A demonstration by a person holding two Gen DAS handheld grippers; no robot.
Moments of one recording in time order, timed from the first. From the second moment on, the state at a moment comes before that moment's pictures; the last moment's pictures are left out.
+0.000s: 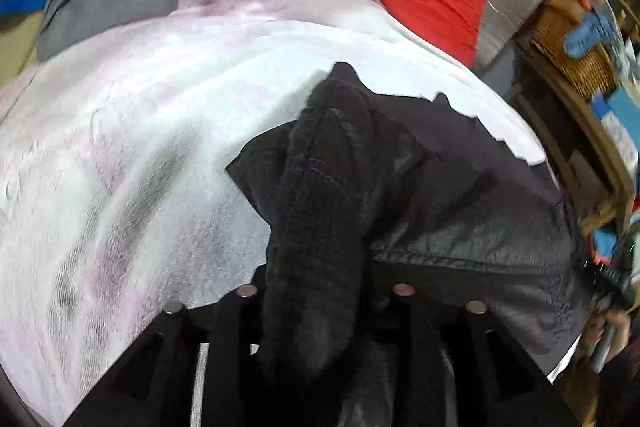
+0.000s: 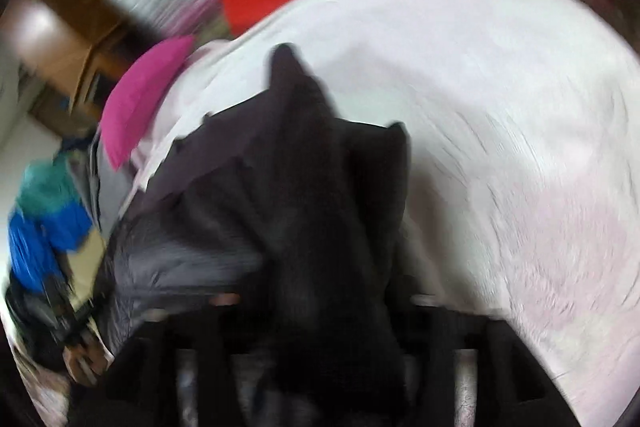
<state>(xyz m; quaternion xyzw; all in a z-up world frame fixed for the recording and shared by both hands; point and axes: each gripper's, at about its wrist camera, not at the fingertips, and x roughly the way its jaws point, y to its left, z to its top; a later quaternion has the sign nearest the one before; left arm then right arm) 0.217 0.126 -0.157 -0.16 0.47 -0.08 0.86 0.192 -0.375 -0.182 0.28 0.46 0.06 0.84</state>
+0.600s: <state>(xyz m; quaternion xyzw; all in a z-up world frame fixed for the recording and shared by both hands) 0.305 0.099 -0.134 -0.08 0.51 -0.12 0.85 0.279 -0.355 -0.132 0.12 0.47 0.07 0.87</state>
